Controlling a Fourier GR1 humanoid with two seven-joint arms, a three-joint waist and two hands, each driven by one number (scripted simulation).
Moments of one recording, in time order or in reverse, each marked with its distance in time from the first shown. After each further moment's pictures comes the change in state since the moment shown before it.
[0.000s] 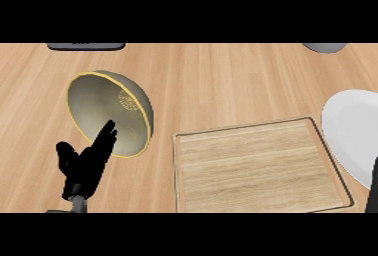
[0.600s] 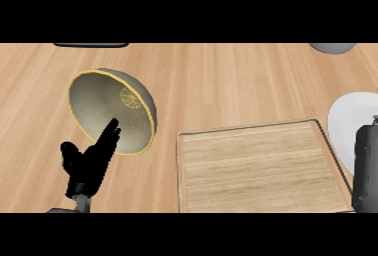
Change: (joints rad) left arm -0.013 -0.002 -0.022 0.003 -0.008 0.003 -0.016; right arm -0.079 0.005 0.272 -0.089 0.099 0.280 0.103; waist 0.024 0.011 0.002
